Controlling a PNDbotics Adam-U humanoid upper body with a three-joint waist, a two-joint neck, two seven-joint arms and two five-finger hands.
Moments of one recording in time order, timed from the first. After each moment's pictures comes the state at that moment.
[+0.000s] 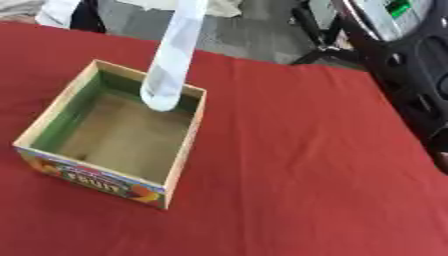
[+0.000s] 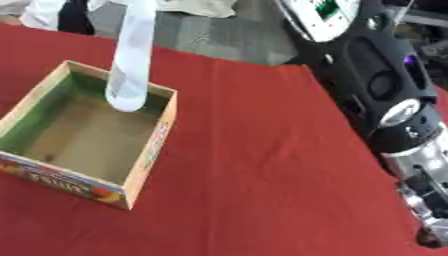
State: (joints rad) left arm -0.64 0.83 0.10 -1.54 0.41 0.18 0.38; right arm -1.26 -0.47 0.35 -1.42 -0.02 0.19 0.47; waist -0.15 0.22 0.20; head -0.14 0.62
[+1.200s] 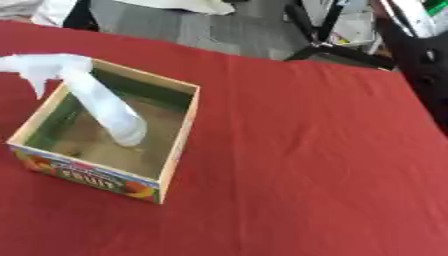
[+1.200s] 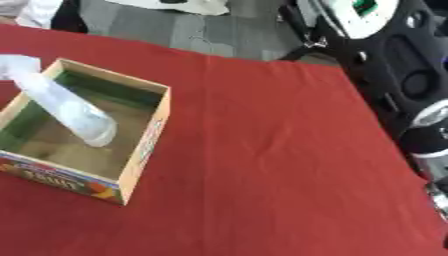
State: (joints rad) left arm -0.59 0.84 0.11 -1.53 0.42 0.17 0.40; right arm -1.19 -0.57 0.31 -1.46 -0.02 0.19 0.42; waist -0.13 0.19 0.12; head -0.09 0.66
